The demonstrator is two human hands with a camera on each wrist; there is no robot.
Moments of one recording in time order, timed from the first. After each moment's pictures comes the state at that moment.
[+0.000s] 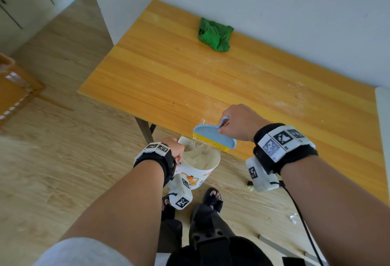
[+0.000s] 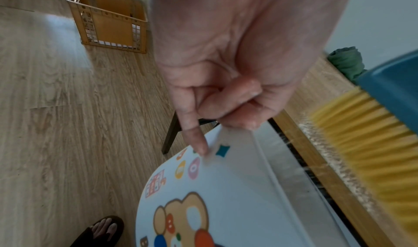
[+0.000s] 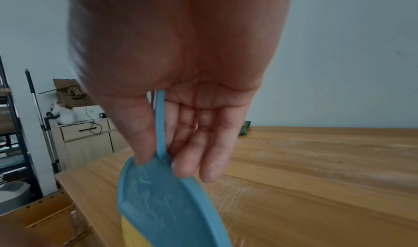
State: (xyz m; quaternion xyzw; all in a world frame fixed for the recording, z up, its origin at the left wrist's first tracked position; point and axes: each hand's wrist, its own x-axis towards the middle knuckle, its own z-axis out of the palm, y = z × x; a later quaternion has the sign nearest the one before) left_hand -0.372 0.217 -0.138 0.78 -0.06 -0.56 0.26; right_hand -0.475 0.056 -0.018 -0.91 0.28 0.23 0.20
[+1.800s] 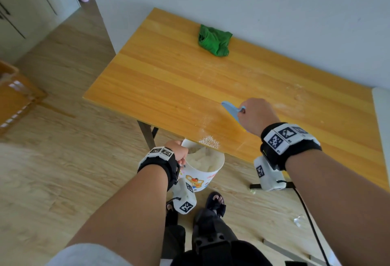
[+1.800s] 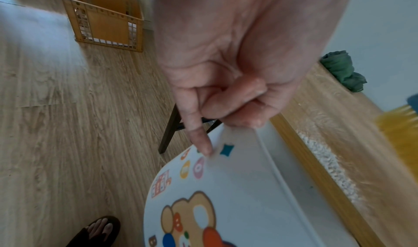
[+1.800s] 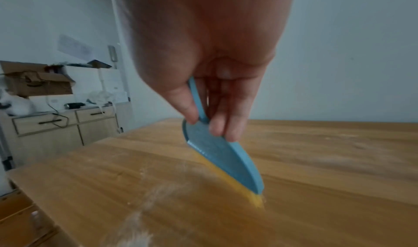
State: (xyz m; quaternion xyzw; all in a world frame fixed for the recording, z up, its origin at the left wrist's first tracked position) left_hand -0.375 0.220 -0.128 0.77 -0.05 -0.57 0.27; right_hand -0.485 0.039 -0.012 -0.90 0.39 0.13 0.11
